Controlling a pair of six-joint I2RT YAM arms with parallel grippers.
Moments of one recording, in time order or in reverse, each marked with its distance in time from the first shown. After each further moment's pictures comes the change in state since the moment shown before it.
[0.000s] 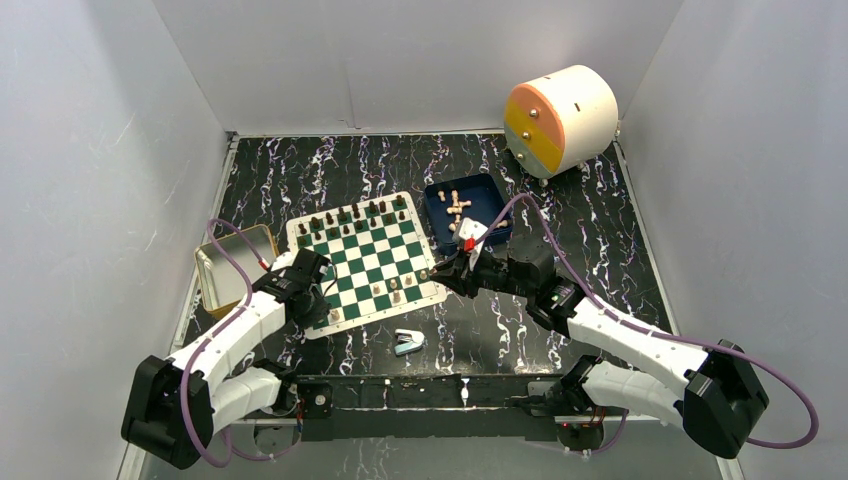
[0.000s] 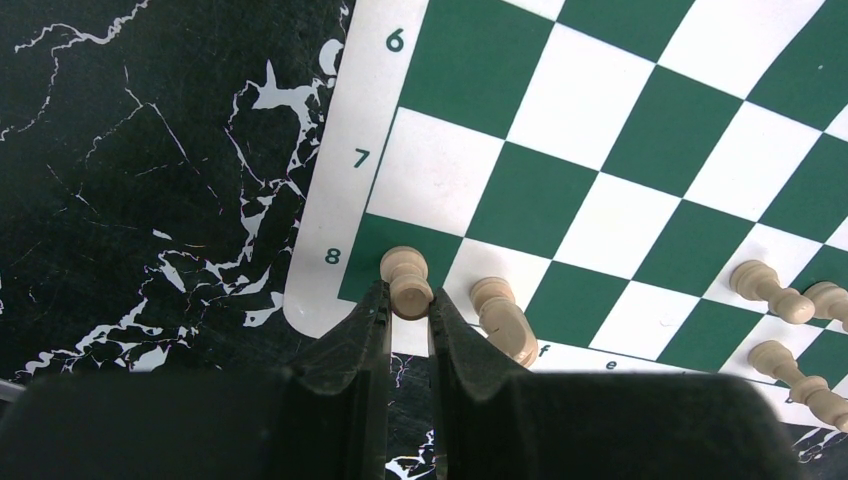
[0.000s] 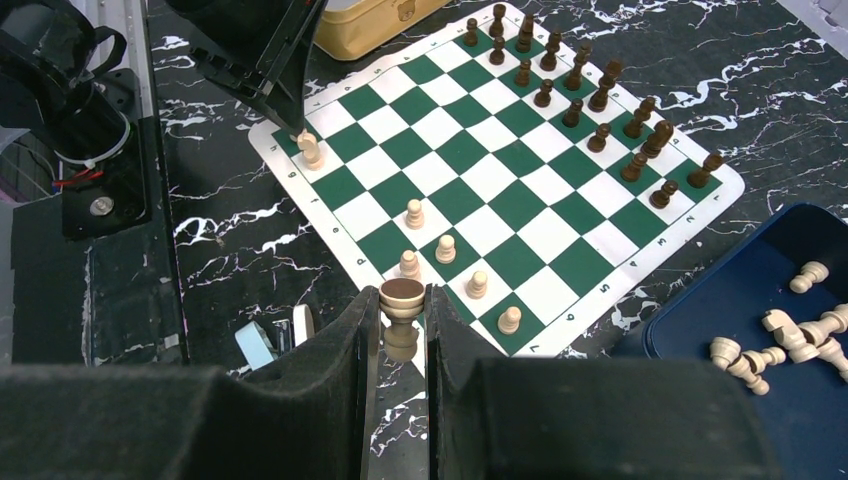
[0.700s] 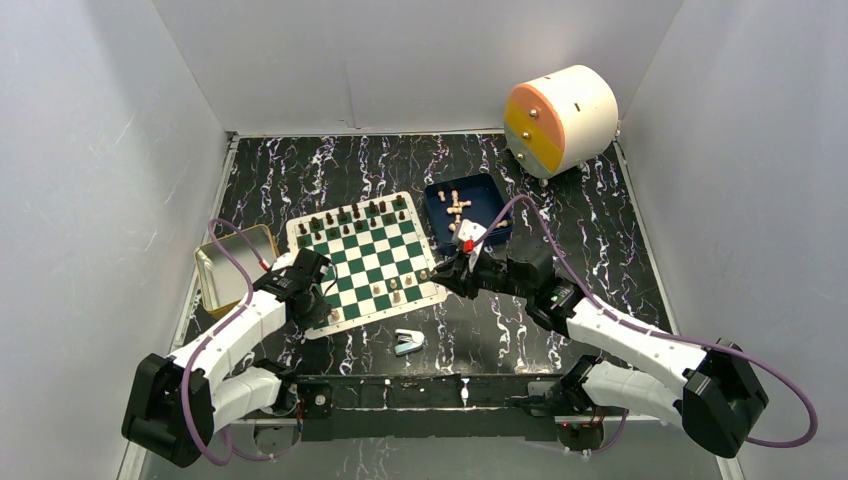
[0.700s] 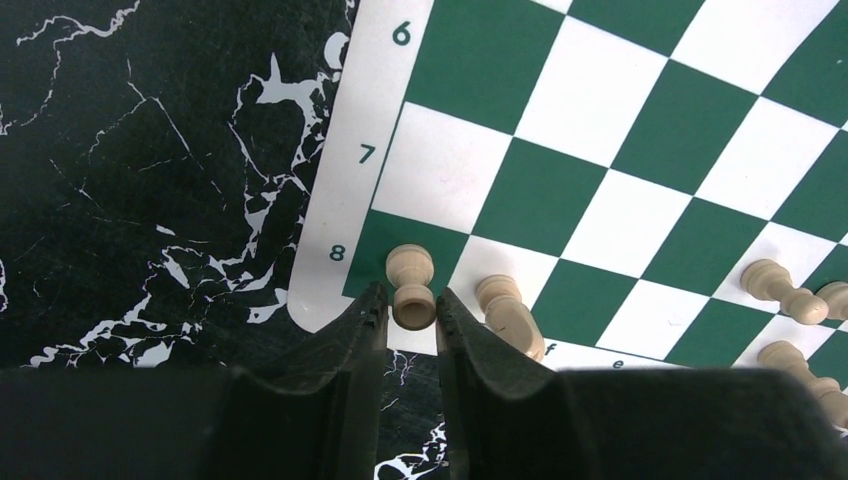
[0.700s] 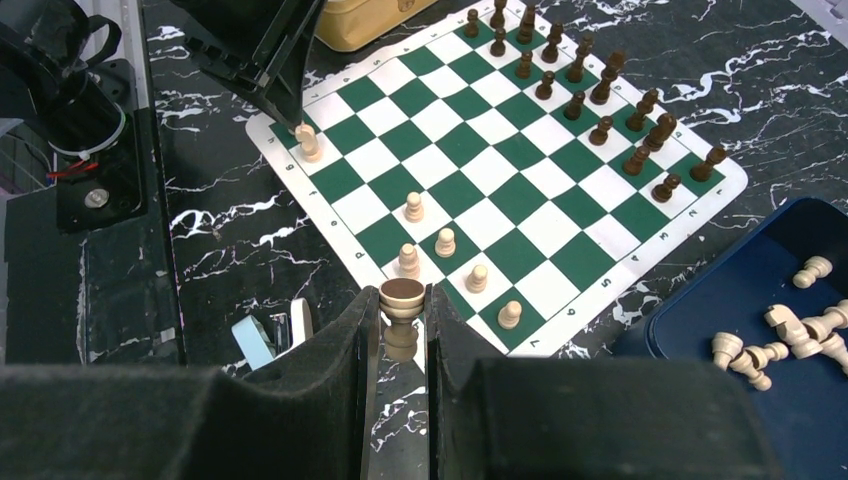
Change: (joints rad) left arm 0.000 0.009 0.003 -0.006 0.002 0.000; right arm 0.000 0.005 -0.004 0.001 0.000 -0.010
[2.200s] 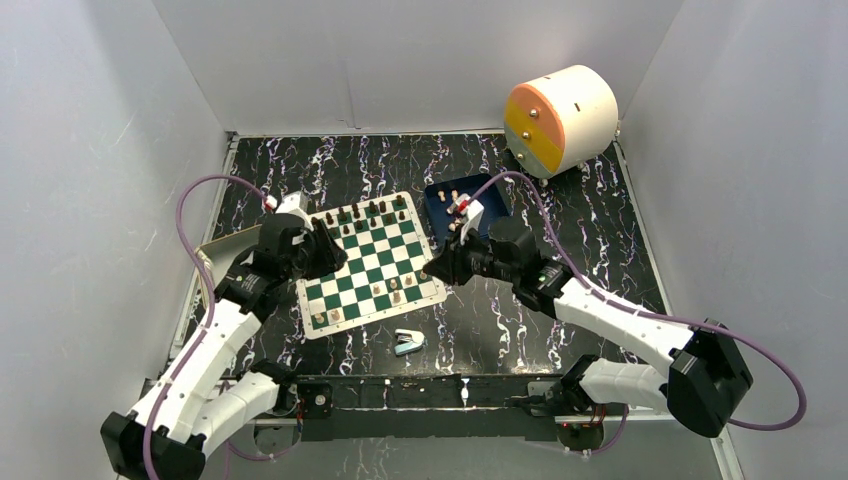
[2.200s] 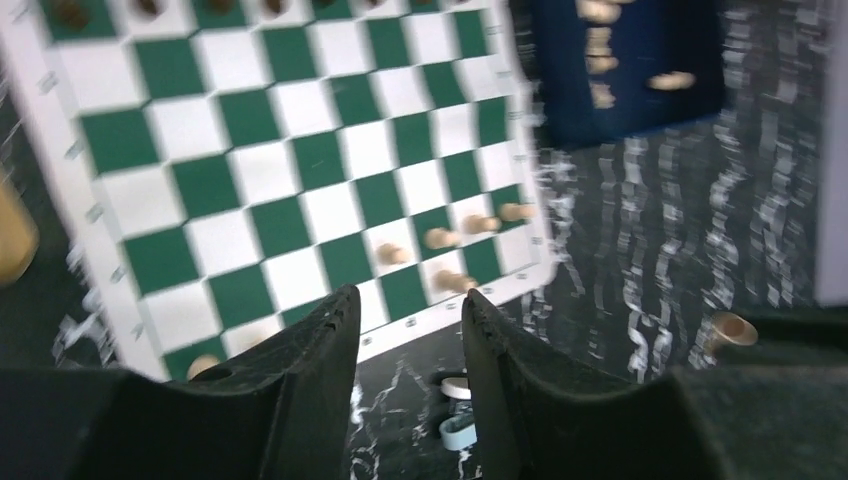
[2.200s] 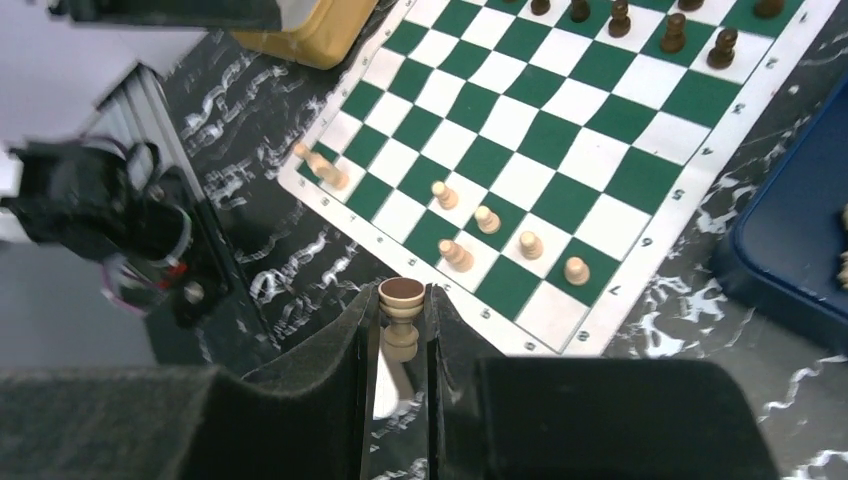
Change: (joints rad) left arm 0.000 -0.170 0.275 0.107 0.190 0.353; right arm 0.000 0.117 0.137 -0.150 0.105 0.356
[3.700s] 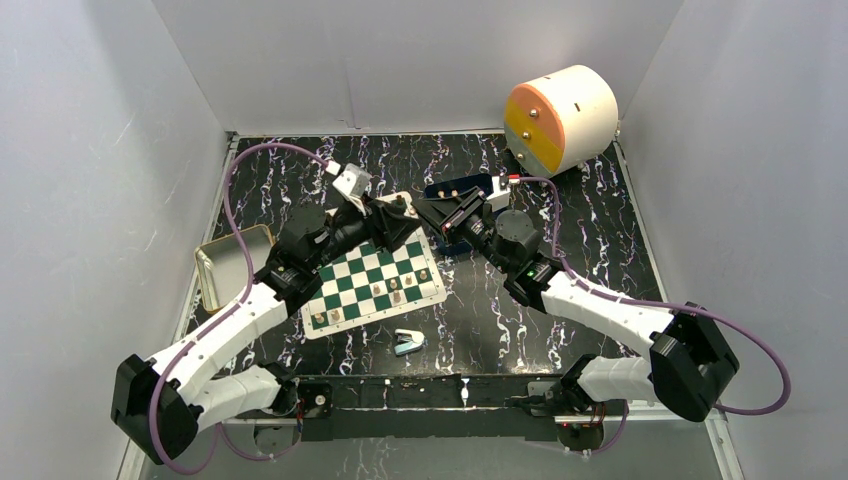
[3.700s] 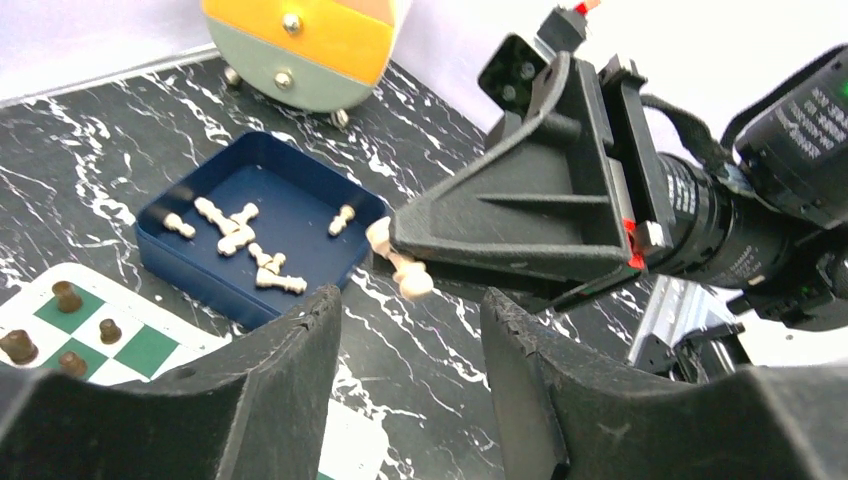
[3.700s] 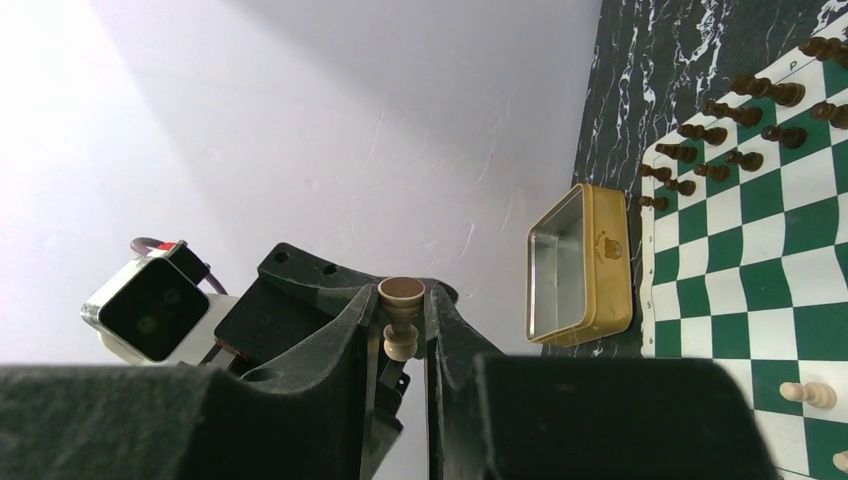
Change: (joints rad) left arm -0.218 0.151 -0.038 0.893 0.402 0.293; right arm 0.000 0.106 0.039 0.463 0.366 1.109
